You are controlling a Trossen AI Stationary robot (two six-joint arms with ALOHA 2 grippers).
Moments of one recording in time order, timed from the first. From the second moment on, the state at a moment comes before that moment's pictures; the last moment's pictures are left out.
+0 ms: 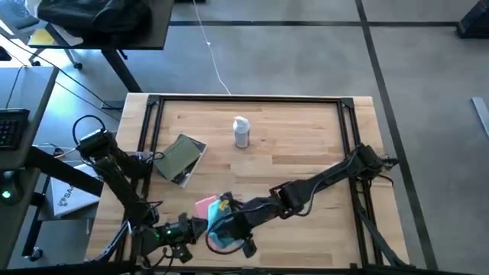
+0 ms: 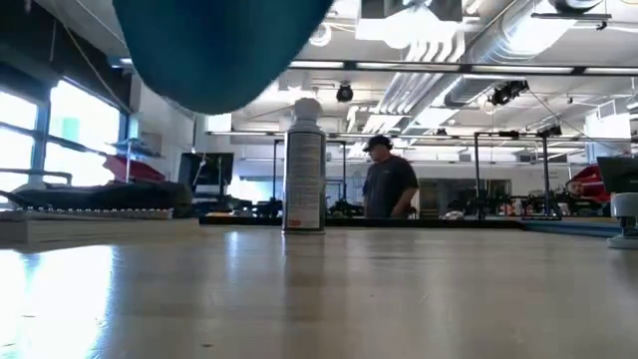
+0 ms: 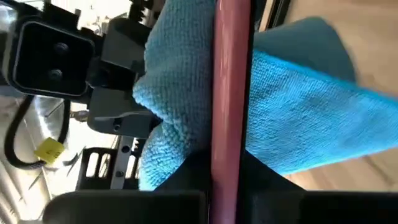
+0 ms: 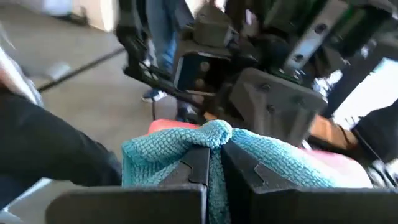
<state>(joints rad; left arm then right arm) -0.98 1.60 0.96 0.59 -1.22 1.35 0.46 2.05 1.85 -0.13 -0.01 -0.16</state>
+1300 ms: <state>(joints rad) -1.02 1.51 0.99 0.30 -1.31 0.67 0.48 1.91 1.85 -0.60 0.35 -0.05</state>
